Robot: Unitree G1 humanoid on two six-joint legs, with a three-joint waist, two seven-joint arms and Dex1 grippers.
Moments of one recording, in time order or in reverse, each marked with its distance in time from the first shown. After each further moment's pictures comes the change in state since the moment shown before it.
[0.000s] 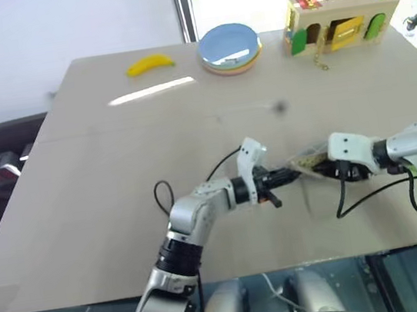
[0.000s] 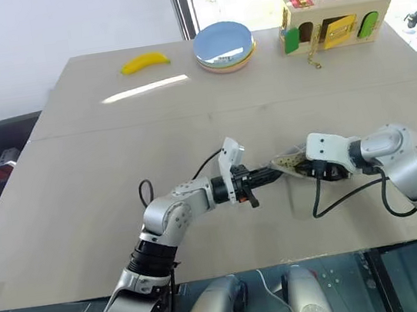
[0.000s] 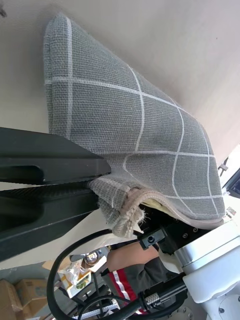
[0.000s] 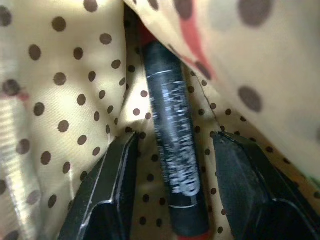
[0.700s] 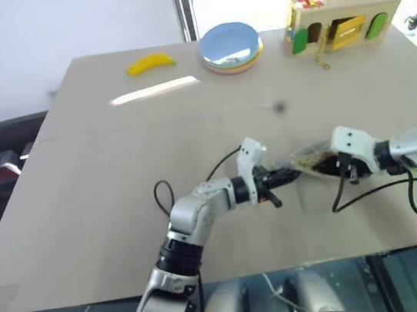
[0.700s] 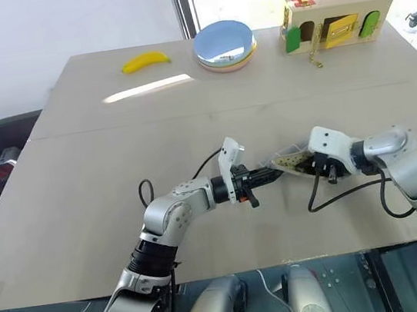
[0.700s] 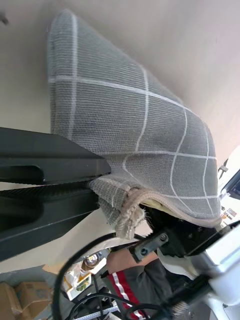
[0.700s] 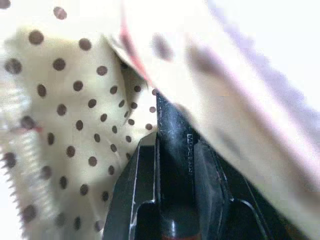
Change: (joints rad) left arm -0.001 0.002 0.003 0.000 0.012 -0.004 -0.004; right arm 0.020 0.054 -0.120 0.019 0.145 0.105 0.013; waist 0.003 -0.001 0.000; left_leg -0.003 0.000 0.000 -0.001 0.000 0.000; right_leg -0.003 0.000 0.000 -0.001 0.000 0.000
